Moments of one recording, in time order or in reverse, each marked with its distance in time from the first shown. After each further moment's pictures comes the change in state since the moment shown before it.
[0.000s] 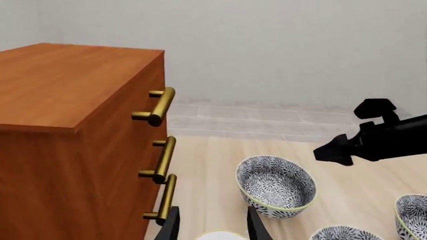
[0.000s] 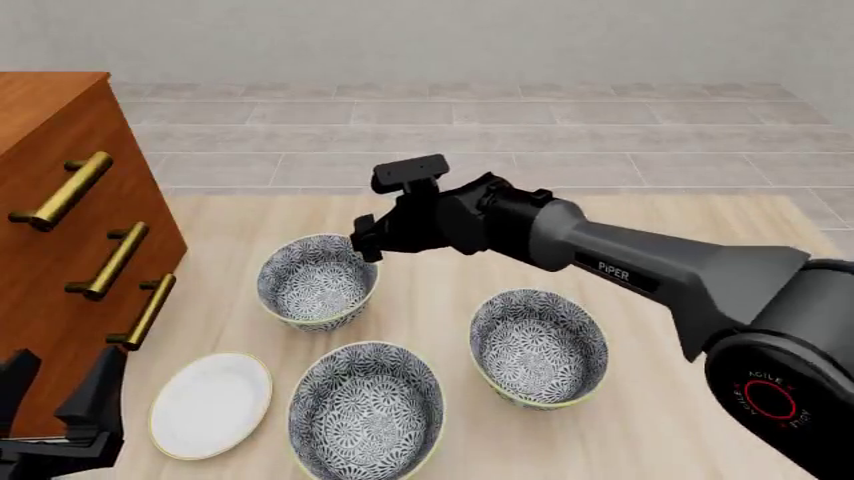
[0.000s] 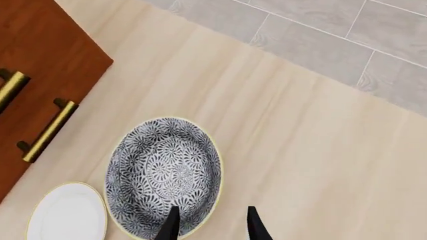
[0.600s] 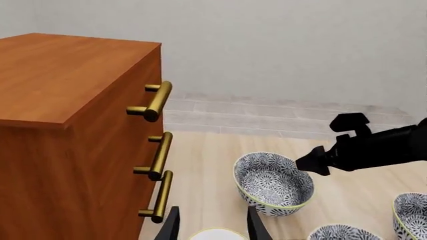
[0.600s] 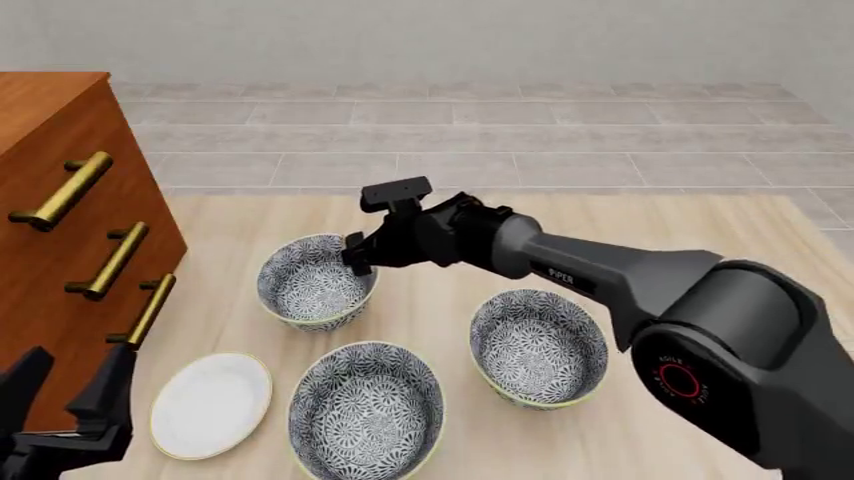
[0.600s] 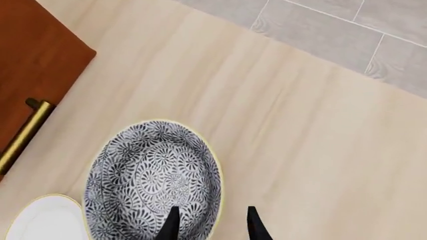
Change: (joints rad) left arm -0.010 0.079 0.017 -0.075 -0.018; right arm 0.004 0.156 -0.105 -0.001 0.022
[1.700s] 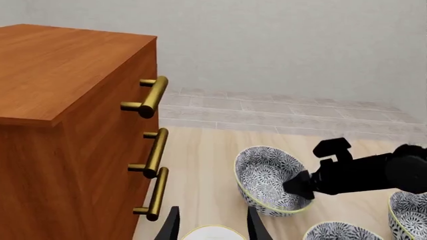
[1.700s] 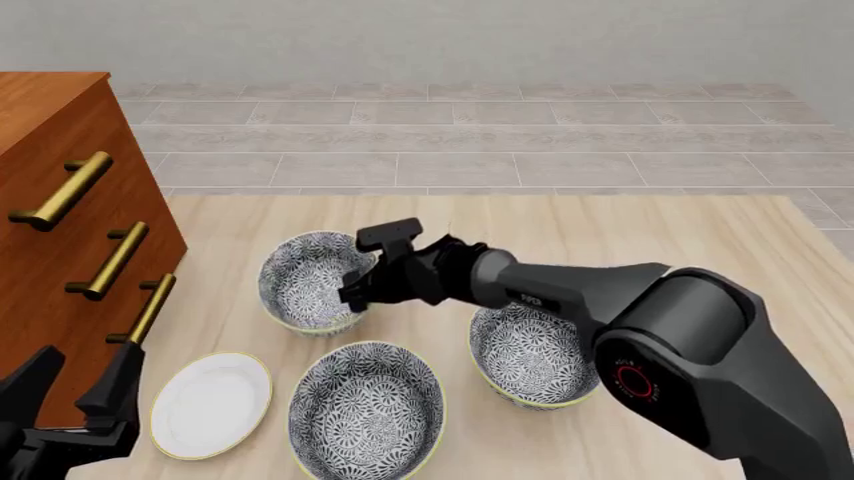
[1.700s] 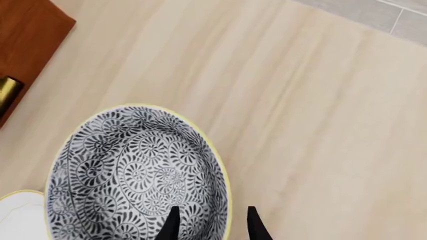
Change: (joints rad) left arm -0.015 0.058 0.007 -0.045 -0.015; right arm 0.024 0.099 0.058 -0.106 0.029
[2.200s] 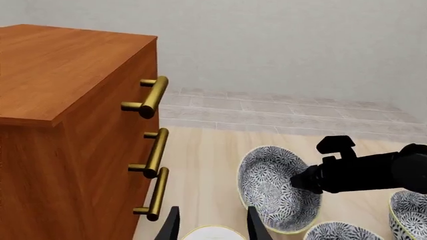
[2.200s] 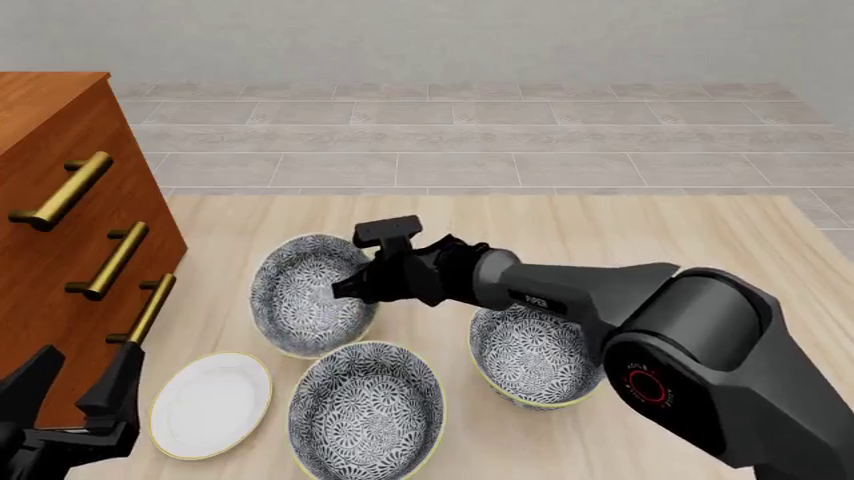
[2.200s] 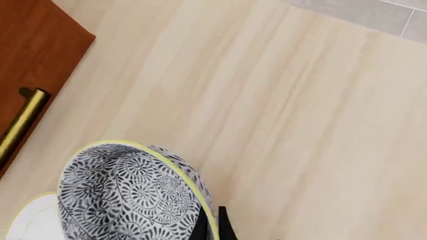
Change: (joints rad) left arm 0.001 0.000 0.000 0.000 0.001; right arm 0.014 -0.035 0.030 -0.038 0.006
